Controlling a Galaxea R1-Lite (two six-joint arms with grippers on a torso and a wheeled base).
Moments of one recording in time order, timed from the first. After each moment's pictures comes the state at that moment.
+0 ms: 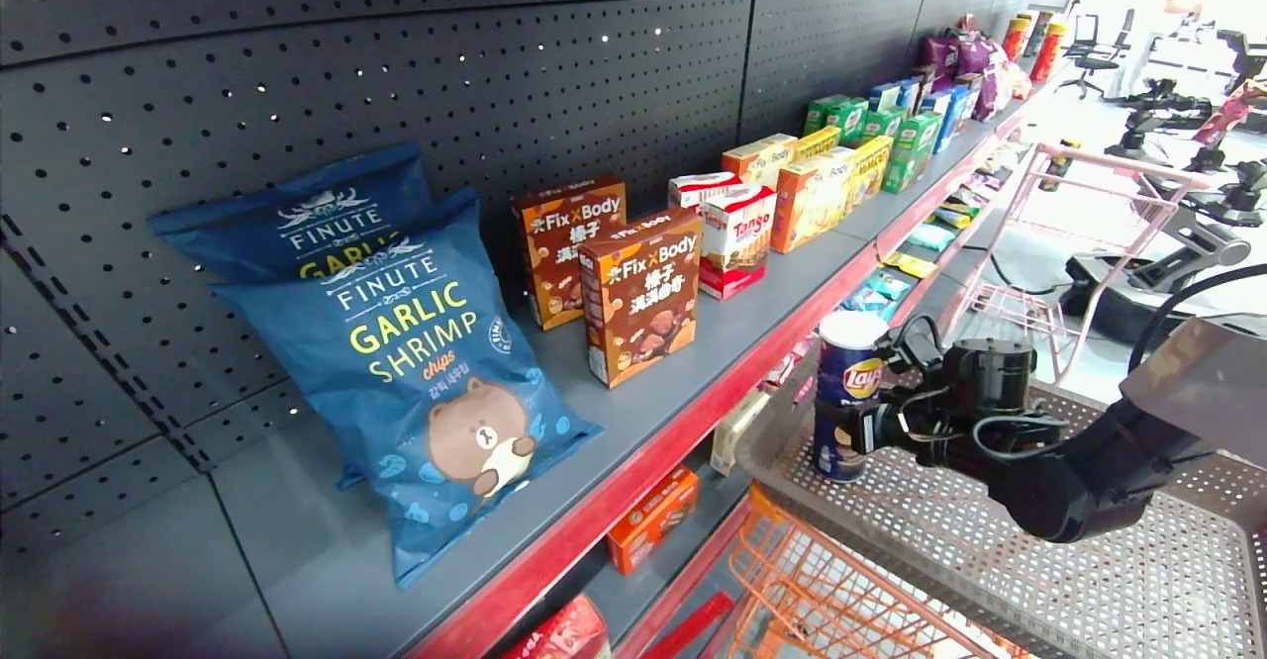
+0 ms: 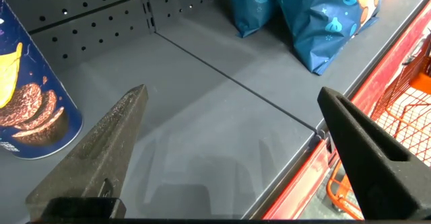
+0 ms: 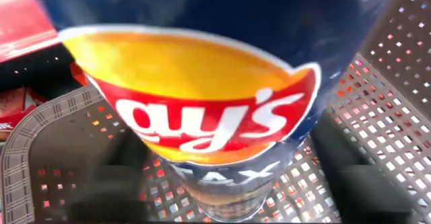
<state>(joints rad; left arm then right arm) 0.00 0.00 0.00 0.00 0.05 -0.02 0.21 2.18 -0.87 -0.99 0.22 -0.11</state>
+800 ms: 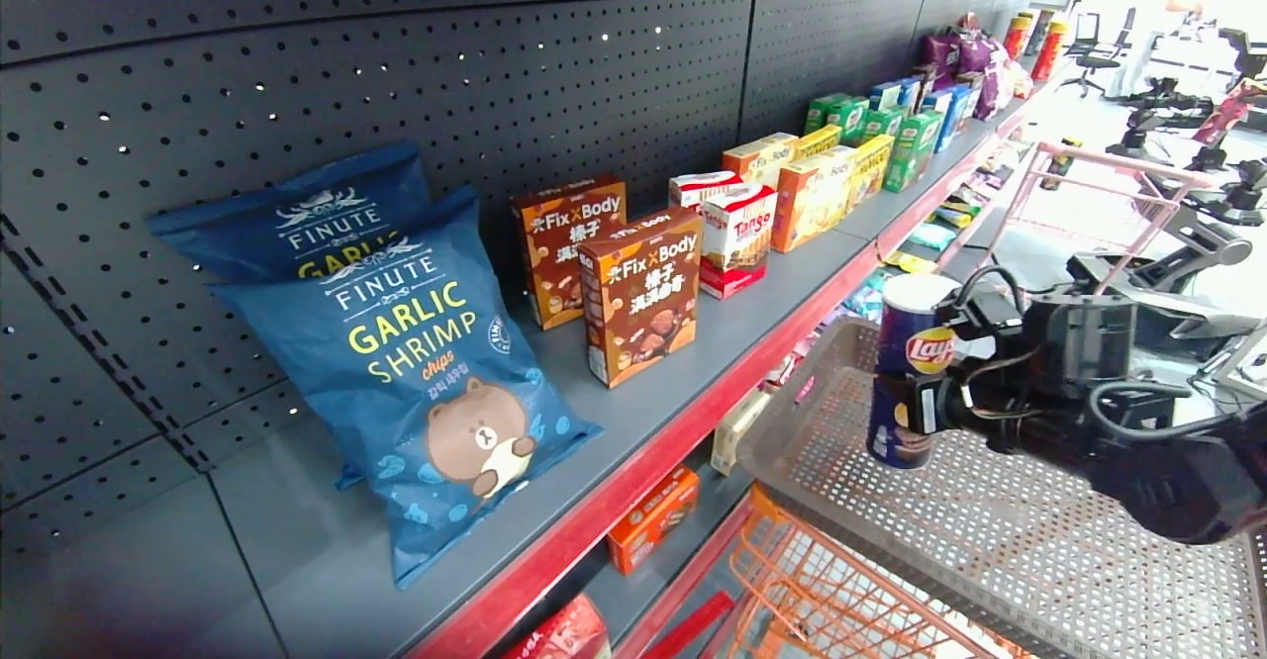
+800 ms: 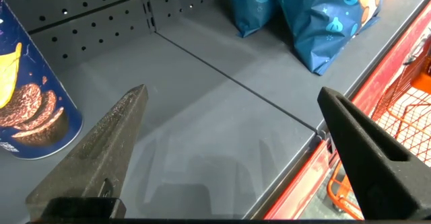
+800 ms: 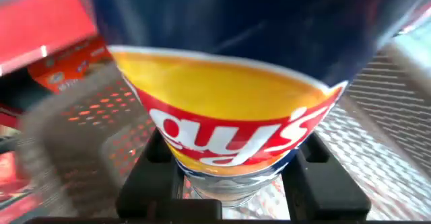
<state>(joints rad) 0.00 0.00 0.00 0.00 0.05 -0.02 0.24 1.81 -0.75 -0.76 -0.04 -0.09</state>
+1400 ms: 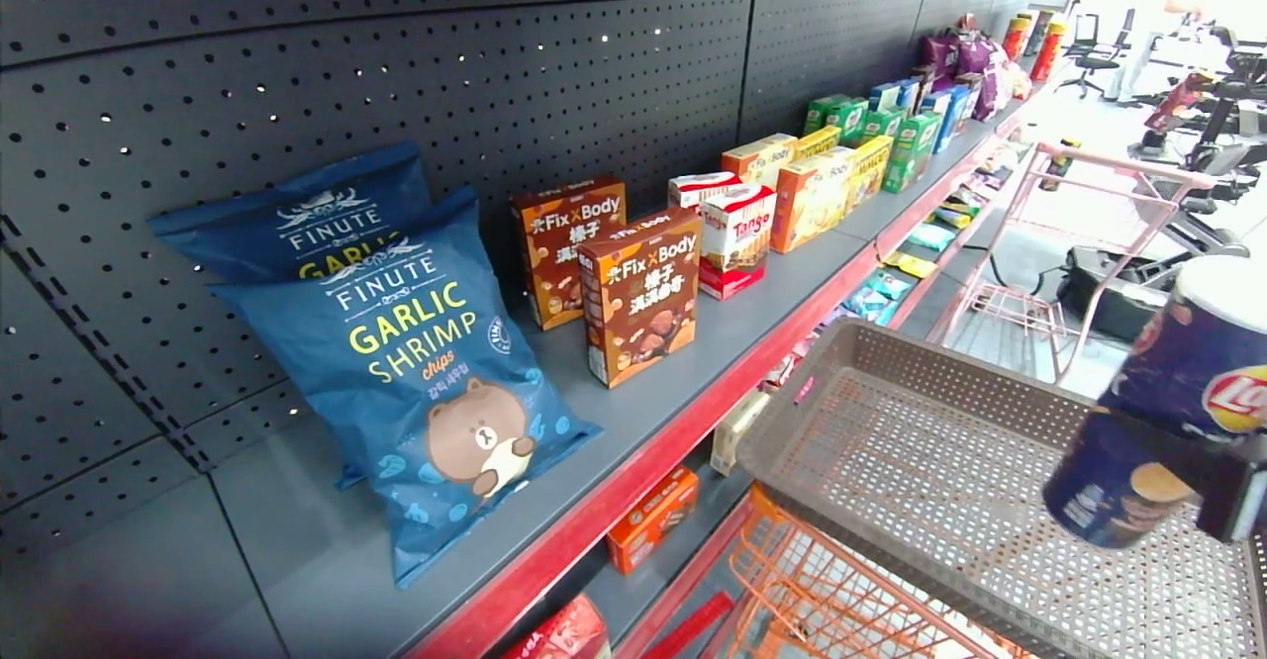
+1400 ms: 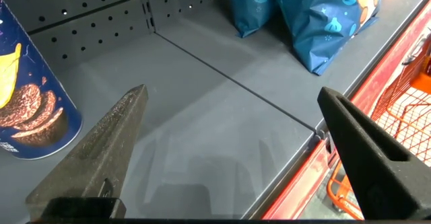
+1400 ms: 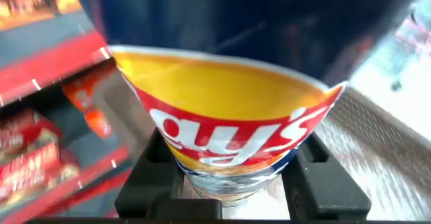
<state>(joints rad) 0.00 0.00 0.00 0.00 0.05 -0.02 0.13 1.03 -0.41 -0.44 0.00 -0.06</state>
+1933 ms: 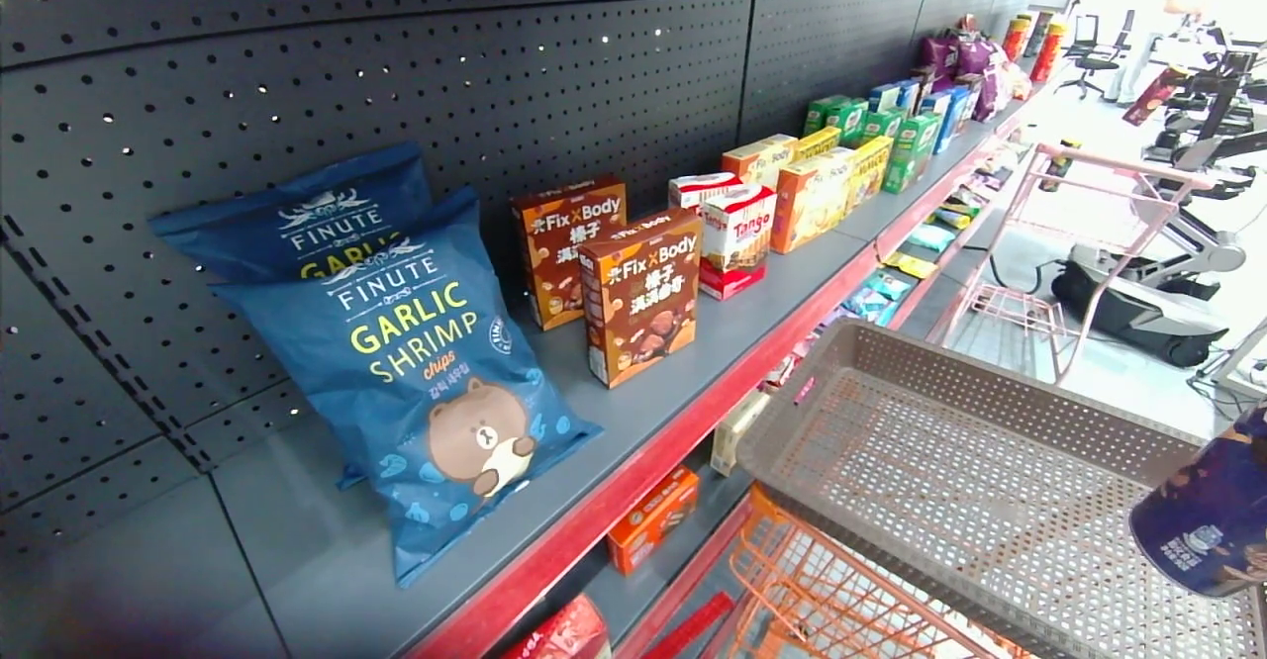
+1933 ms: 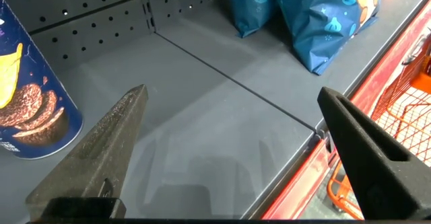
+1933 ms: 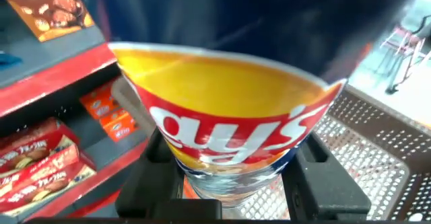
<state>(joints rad) 0.00 0.00 0.00 0.00 0.05 -0.01 0.07 0.74 -0.41 -0.27 0.06 -0.03</state>
